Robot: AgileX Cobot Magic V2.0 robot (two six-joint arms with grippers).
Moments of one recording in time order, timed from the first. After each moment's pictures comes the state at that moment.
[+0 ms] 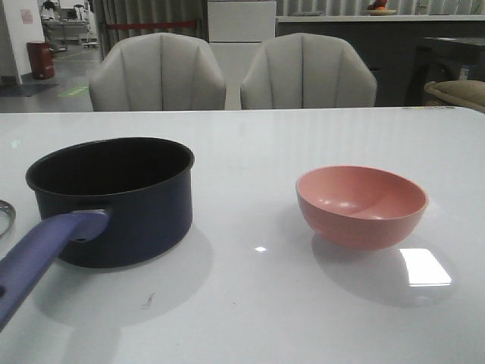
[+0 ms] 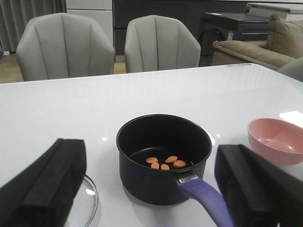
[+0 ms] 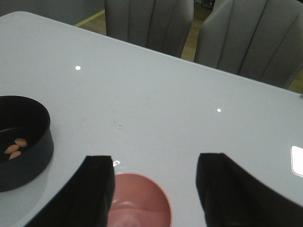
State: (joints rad) left arm -0.30 0.02 -0.35 -0.12 0.51 0.04; right arm 0.26 0.84 -0.75 0.45 0.27 -0.52
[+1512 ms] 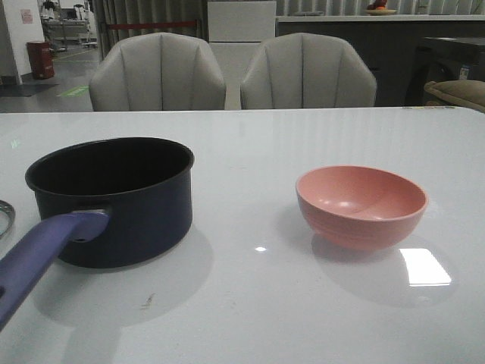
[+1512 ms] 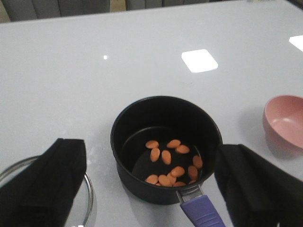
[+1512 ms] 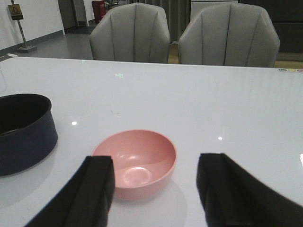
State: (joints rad) left arm -0.30 0.82 -0.80 -0.13 0.56 0.04; right arm 0.27 0.24 -0.13 0.62 0.06 -0.52
